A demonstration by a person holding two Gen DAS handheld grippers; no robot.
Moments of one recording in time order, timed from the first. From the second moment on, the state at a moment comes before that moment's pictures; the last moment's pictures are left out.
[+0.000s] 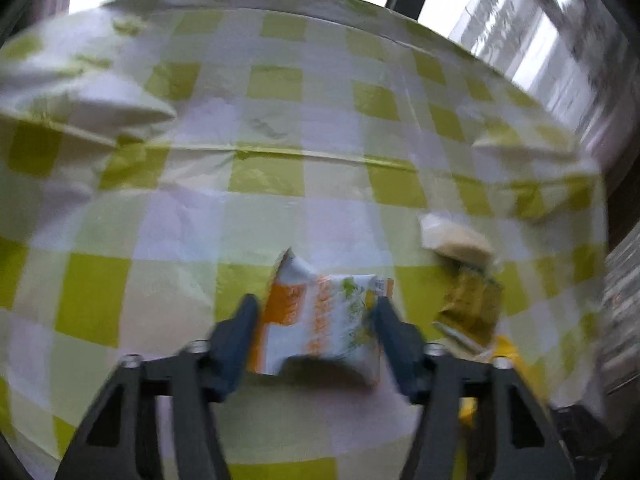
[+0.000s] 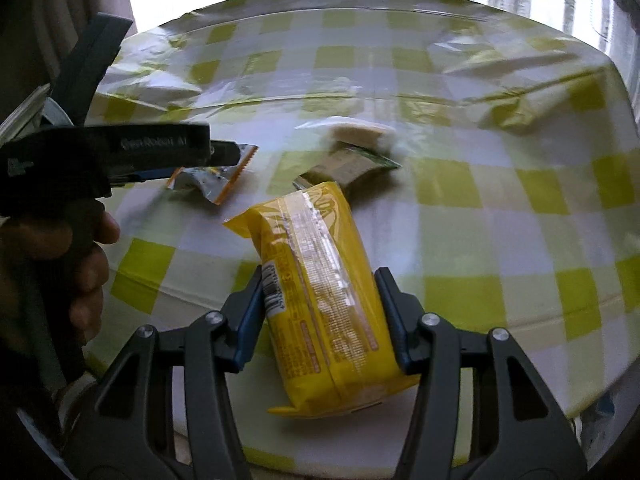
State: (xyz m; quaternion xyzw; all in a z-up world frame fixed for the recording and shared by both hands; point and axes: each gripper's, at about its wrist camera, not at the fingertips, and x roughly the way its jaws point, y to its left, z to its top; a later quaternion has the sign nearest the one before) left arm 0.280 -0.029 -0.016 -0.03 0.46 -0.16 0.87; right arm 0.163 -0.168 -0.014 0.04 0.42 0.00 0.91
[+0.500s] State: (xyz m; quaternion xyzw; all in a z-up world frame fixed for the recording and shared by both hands) left arm 0.223 -0.038 -0.017 0.02 0.44 -0.14 0.88; right arm 0.129 -0.181 -0.013 0.06 0.42 -0.03 0.90
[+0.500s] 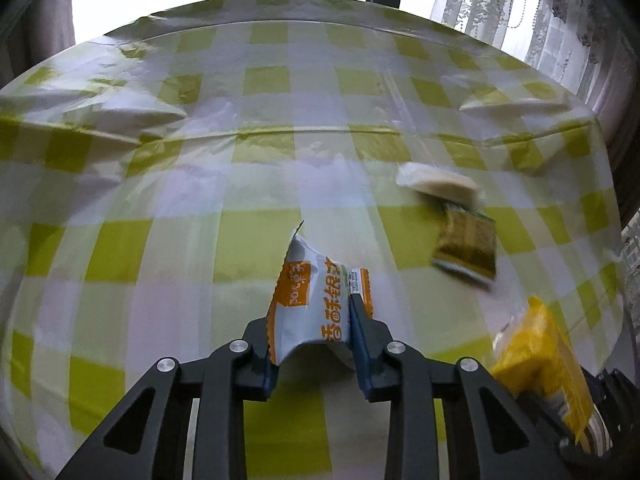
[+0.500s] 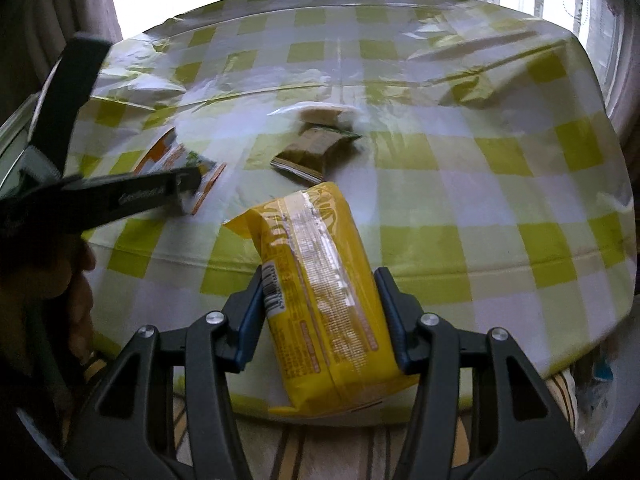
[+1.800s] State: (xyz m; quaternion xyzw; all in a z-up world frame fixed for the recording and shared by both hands) left arm 0.066 -0.169 0.024 0.03 0.41 -0.30 0.86; right arm -0.003 -0.312 0.015 0.13 0.40 -0.13 0.90
